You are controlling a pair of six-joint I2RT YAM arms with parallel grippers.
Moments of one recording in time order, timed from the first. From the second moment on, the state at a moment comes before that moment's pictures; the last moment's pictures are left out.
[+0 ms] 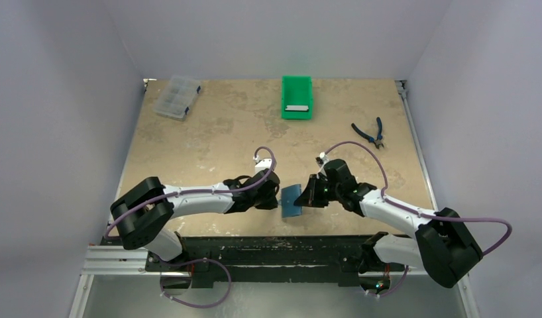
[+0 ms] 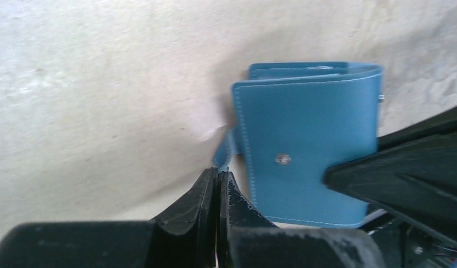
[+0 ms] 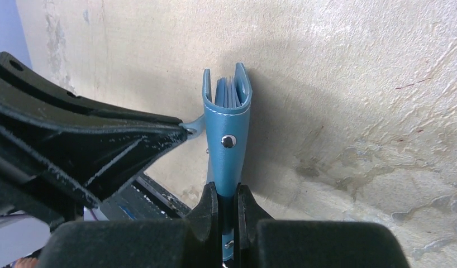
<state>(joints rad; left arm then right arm) -1.03 1.54 0.78 -0.13 -0.21 -0.88 0.59 1.18 0.46 -0.09 -0.34 0.76</state>
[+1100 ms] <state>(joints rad) -0.95 1.33 0.56 -0.18 -0.11 -0.90 1.16 1.55 0.87 -0.54 0.38 0.71</state>
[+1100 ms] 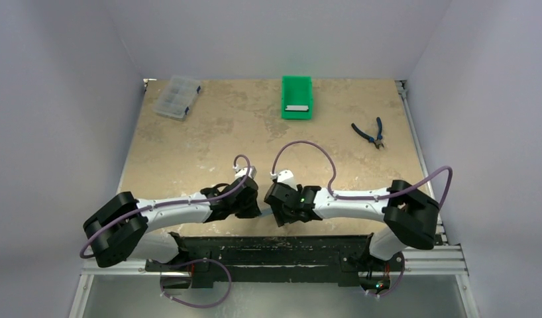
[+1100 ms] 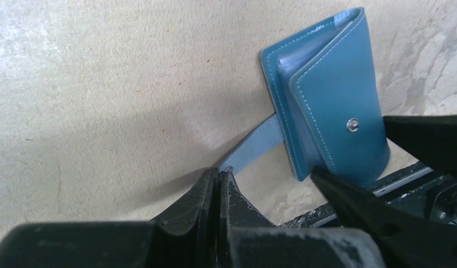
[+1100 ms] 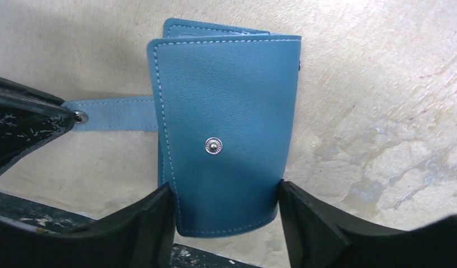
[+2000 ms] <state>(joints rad) -0.90 1.23 0.54 -0.28 -0.14 -0.85 0.55 1.21 0.48 -0.09 -0.34 0.79</state>
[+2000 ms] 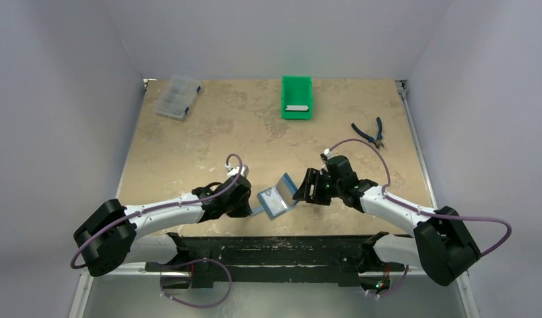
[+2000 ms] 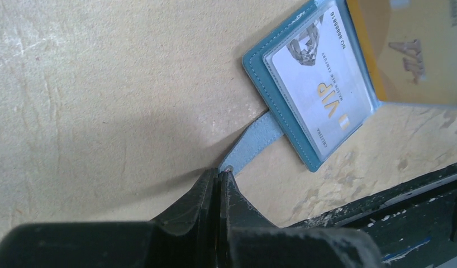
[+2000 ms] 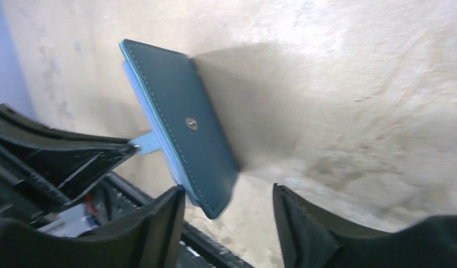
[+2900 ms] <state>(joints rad) -0.90 1.28 0.56 -0.31 -0.09 -0.72 0.51 1.37 0.63 -0.05 -0.47 0.57</state>
